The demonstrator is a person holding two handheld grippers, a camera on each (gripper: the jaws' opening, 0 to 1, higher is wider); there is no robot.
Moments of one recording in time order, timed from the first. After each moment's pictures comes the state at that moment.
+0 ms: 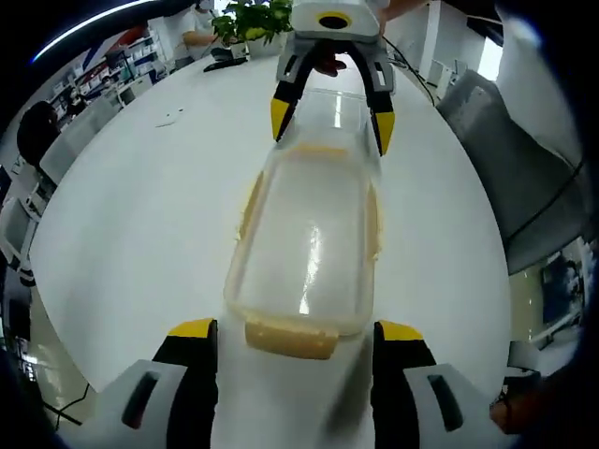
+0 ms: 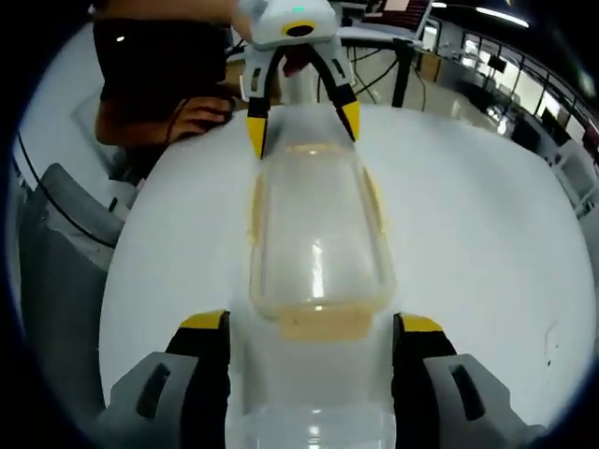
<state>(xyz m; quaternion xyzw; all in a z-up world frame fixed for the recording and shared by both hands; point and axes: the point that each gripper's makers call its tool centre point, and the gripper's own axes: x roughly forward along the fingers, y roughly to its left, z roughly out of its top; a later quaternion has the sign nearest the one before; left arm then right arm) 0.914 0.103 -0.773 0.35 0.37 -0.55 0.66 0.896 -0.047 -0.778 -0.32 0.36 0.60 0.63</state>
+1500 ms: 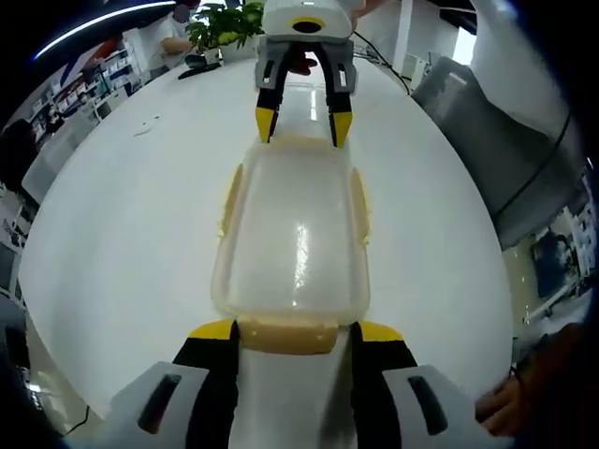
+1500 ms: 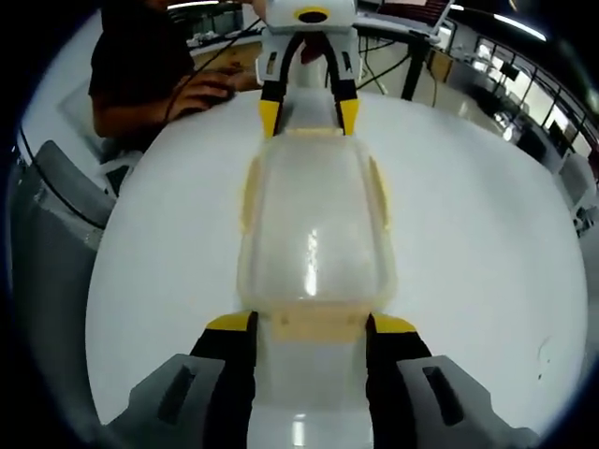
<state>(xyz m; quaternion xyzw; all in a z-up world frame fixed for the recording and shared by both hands) 0.908 0.102 -0.782 0.36 0.35 -0.60 0.62 0.902 -0.049 -0.790 -0.36 0.36 0.60 0.62</state>
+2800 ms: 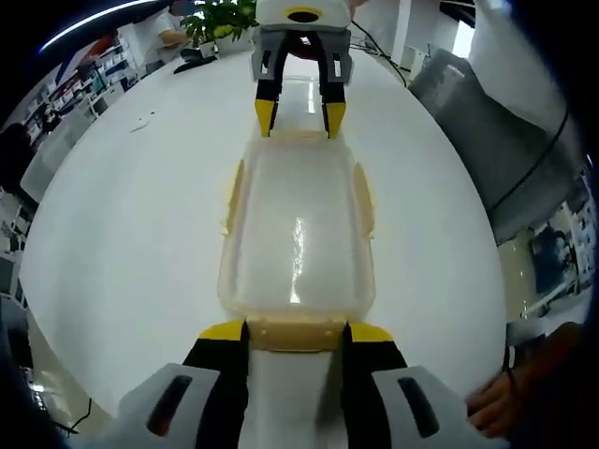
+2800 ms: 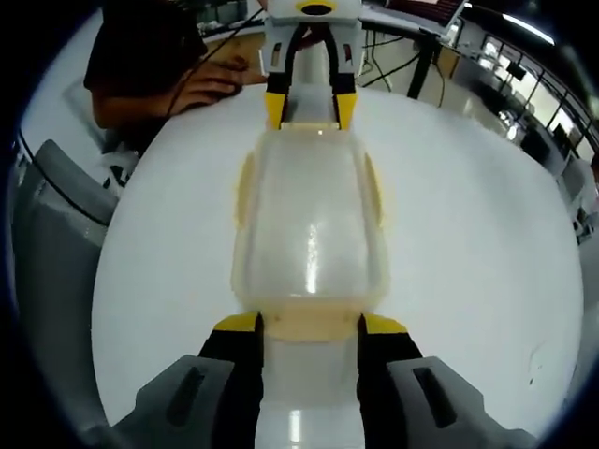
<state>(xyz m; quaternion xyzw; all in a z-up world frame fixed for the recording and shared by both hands) 0.907 0.116 -0.779 0.37 0.37 -0.59 0.62 0.899 -0.044 -0.780 -0.38 0.37 0.60 0.60</state>
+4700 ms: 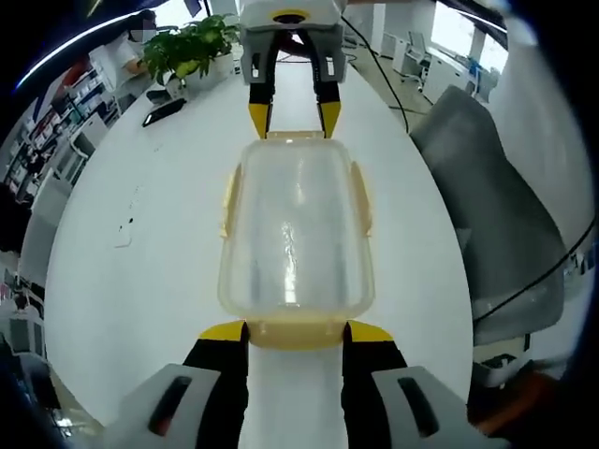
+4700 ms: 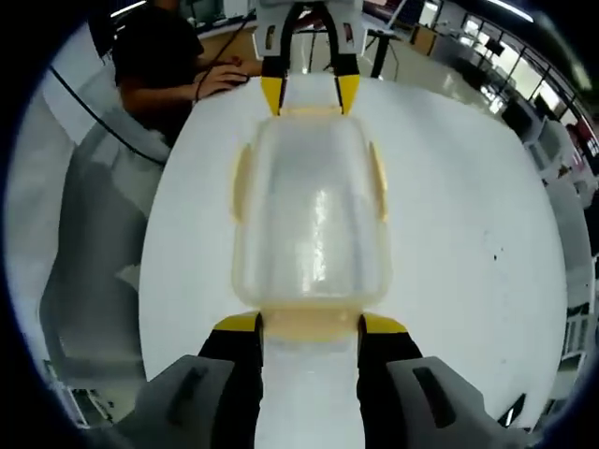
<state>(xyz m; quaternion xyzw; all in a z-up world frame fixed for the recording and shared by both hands) 0.902 -0.076 -0.686 0.42 0.33 -0.61 0.58 0.876 -0.236 -0.699 -0.38 0.41 0.55 0.62</state>
